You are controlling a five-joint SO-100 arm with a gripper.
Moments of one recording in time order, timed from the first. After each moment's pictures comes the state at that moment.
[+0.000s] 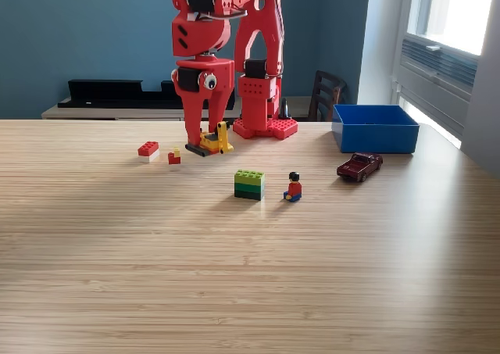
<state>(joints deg) 24.7 102.5 103.0 75.3 14.9</state>
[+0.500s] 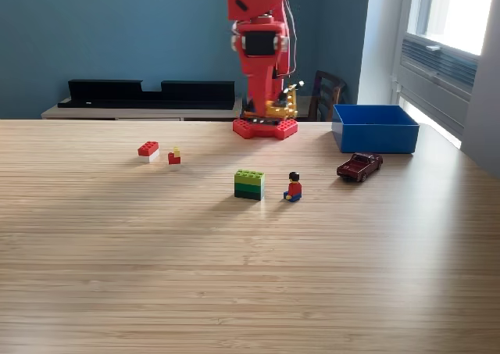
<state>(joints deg) -3.9 102.5 89.0 94.2 7.2</state>
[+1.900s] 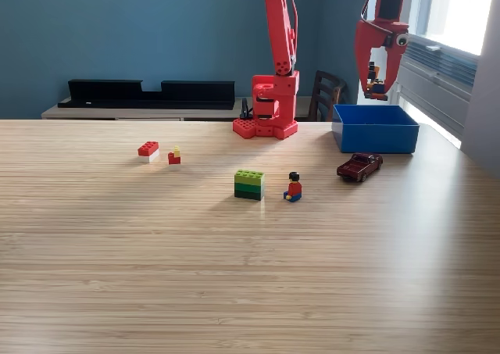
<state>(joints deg) -77.3 102.5 94.0 91.9 -6.8</state>
